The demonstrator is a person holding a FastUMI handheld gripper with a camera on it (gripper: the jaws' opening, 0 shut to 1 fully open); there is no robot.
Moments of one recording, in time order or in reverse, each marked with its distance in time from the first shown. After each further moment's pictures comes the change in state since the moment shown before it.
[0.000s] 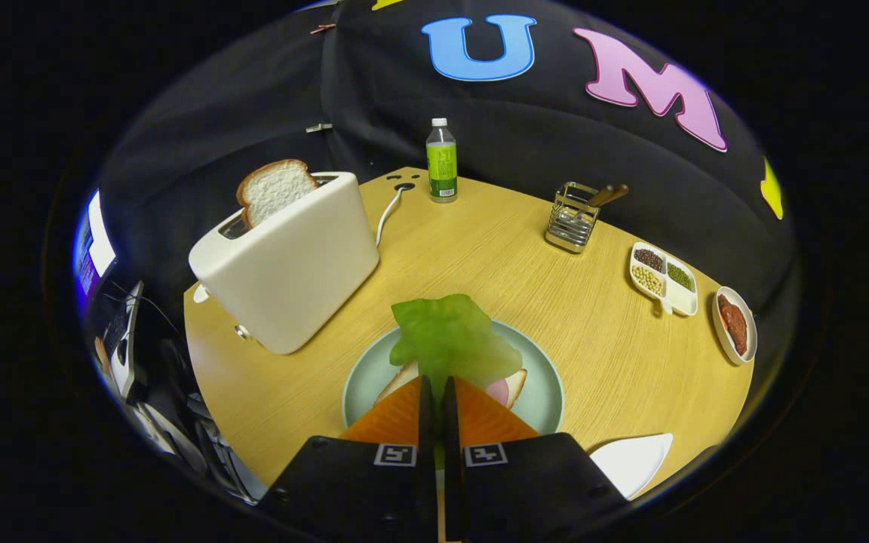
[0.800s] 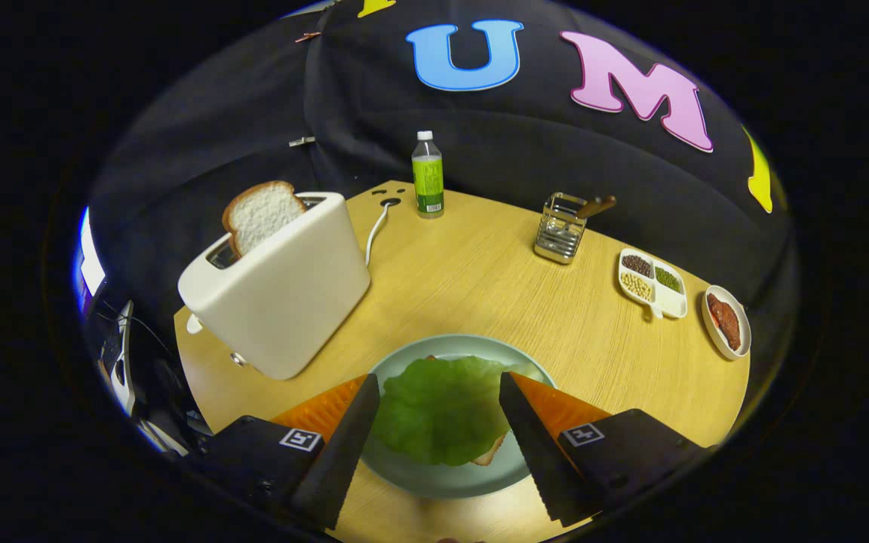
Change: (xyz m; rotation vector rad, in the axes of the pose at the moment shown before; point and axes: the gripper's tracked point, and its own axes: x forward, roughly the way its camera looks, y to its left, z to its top) arm -0.011 0.017 0.043 0.034 -0.099 -0.040
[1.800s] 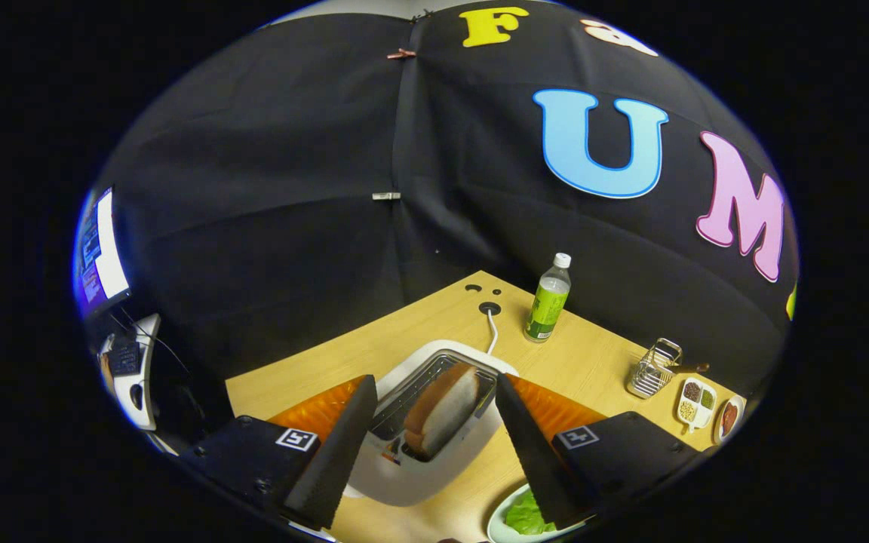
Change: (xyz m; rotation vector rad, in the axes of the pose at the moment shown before) arm 0.055 0.193 0.149 -0.212 -0.160 0.098
